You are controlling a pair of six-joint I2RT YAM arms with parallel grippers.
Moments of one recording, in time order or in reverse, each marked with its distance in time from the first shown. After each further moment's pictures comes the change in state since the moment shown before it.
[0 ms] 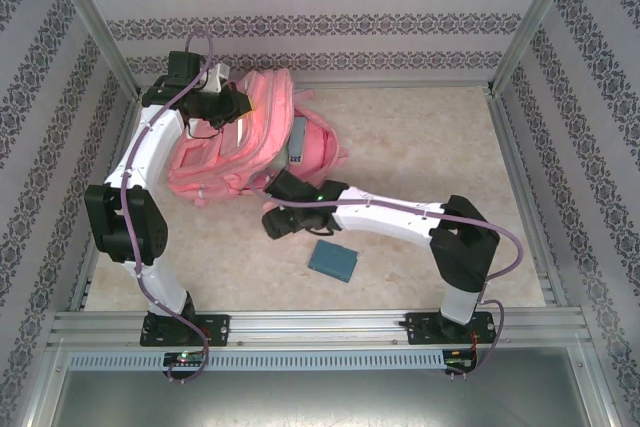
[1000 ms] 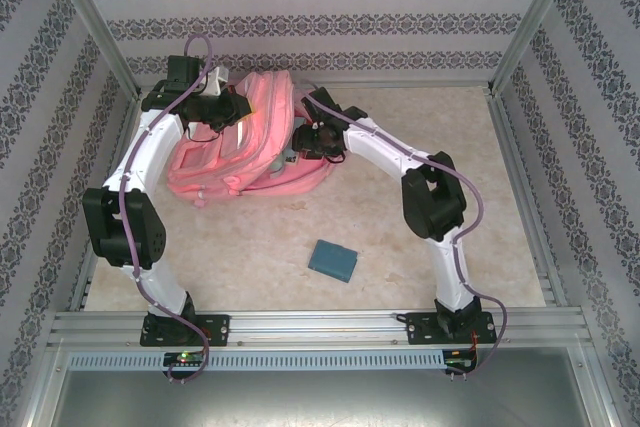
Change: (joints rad) left arm 0.000 -0.032 -0.055 0.042 0.005 -0.023; right arm -0.418 0.409 0.544 -0.129 -0.096 0.170
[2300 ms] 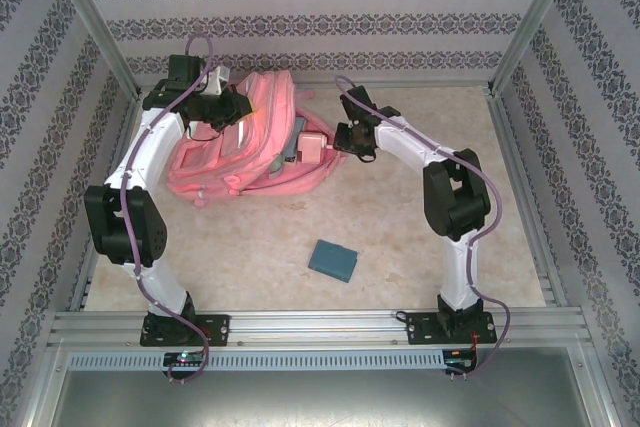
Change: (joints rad) left arm 0.000 0.018 0.014 -0.001 0.011 0.000; right arm -0.157 -0.106 -0.220 0.066 -0.008 -0.043
